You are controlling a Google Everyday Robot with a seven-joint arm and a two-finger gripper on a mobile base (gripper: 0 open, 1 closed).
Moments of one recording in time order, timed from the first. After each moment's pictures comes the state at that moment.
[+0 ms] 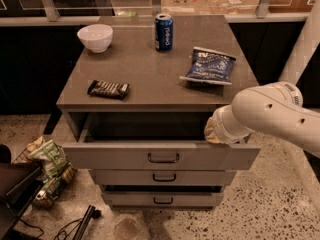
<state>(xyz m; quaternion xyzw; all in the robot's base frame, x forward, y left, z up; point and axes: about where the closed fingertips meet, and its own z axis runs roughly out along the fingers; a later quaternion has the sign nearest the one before) 0.555 -0.166 0.697 -0.76 0.60 -0.11 0.22</state>
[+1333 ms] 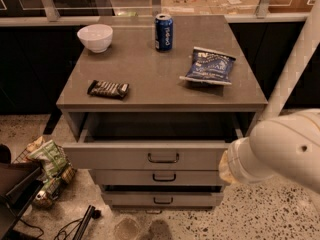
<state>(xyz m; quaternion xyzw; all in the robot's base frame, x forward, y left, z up) 0.425 -0.180 0.707 -0.74 0.65 -0.08 0.16</state>
